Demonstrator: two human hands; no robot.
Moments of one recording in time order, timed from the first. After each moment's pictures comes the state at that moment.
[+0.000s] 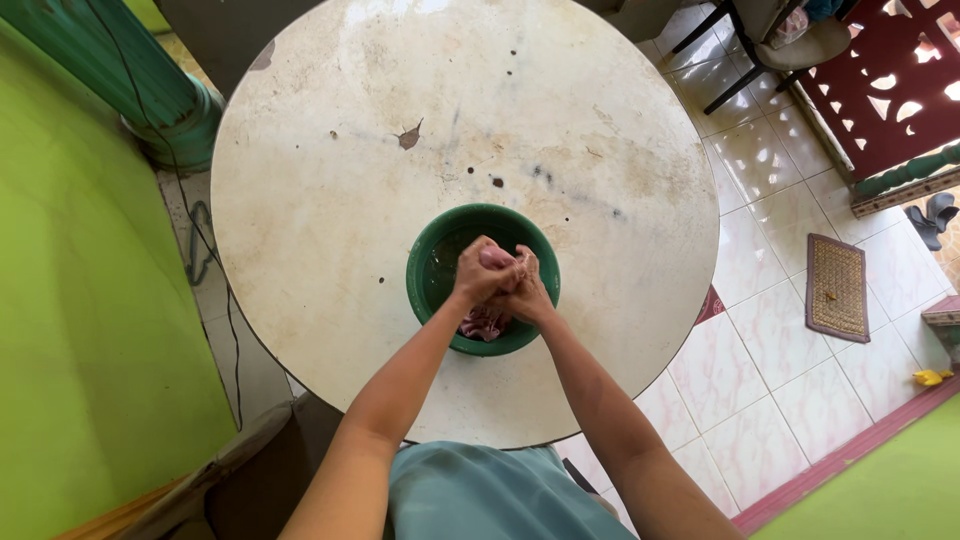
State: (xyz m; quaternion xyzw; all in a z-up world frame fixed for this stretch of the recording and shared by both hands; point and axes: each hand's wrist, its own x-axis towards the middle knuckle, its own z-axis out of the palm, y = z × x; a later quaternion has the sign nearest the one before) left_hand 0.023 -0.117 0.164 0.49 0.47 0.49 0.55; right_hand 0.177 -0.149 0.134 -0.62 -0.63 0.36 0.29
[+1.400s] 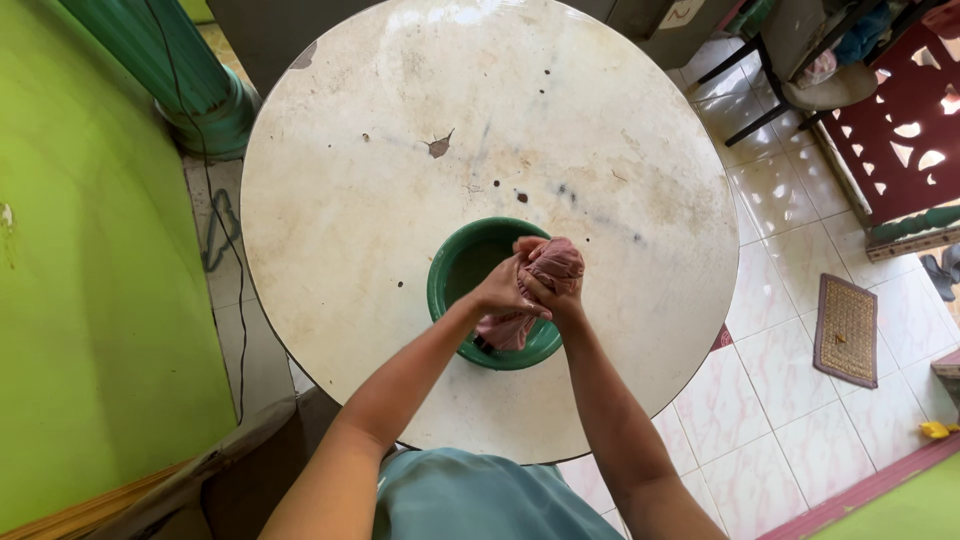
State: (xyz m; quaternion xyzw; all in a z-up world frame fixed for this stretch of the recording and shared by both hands) left_hand 0.000 -0.107 0.214 0.65 0.27 0.42 0.58; right_hand 0.159 -0.127 0.225 -0.38 -0.59 0.45 0.55
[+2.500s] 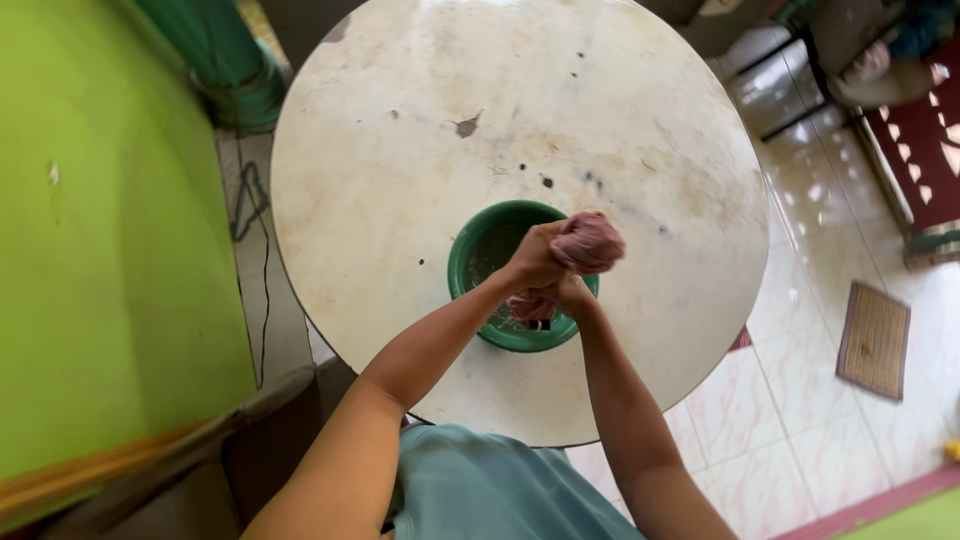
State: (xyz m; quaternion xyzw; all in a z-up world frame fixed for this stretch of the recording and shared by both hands) left_hand 0.028 -0.100 0.243 0.64 0.35 0.45 0.52; right_hand 0.186 -0.119 0.126 -0.48 -0.55 0.62 0.28
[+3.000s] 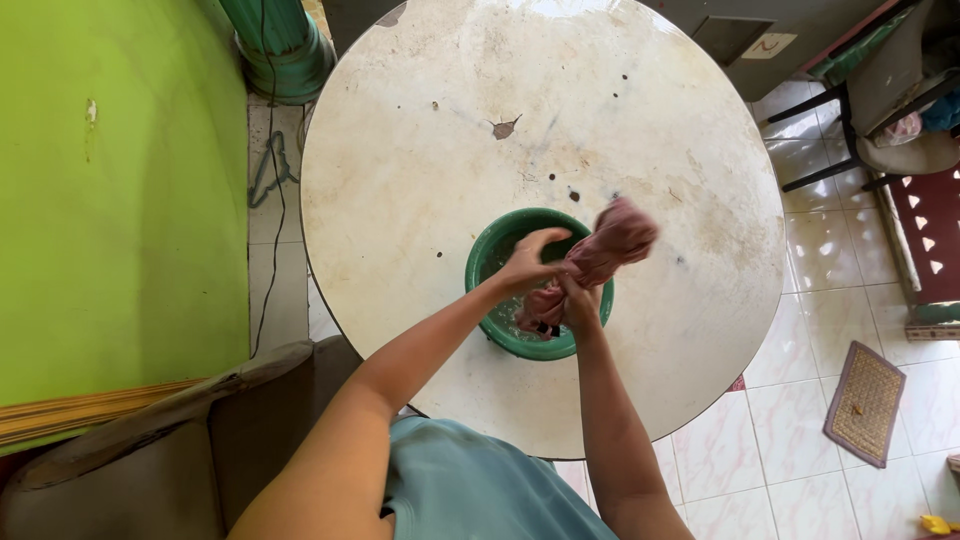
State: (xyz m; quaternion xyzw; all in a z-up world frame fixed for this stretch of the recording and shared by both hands) left_hand -0.012 -0.103 0.160 0.61 0.44 0.46 0.48; right_hand 0.161 -0.129 0.141 -0.41 -0.42 0.60 0.54
